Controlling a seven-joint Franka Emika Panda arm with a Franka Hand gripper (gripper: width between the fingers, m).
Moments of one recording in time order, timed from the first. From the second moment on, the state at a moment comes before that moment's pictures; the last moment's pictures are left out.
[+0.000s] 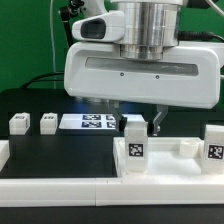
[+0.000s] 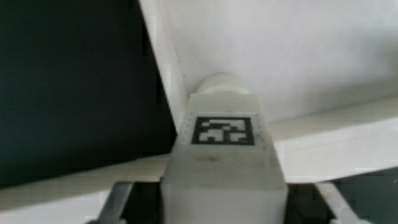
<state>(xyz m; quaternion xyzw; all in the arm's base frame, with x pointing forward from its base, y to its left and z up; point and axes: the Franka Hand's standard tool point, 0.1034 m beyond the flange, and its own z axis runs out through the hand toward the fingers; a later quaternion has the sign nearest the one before) 0.629 0.002 0.088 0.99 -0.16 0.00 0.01</state>
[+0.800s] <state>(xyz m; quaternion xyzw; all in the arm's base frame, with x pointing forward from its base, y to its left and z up) 0.626 0.012 0.085 0.77 -0.63 0.01 -0.06</state>
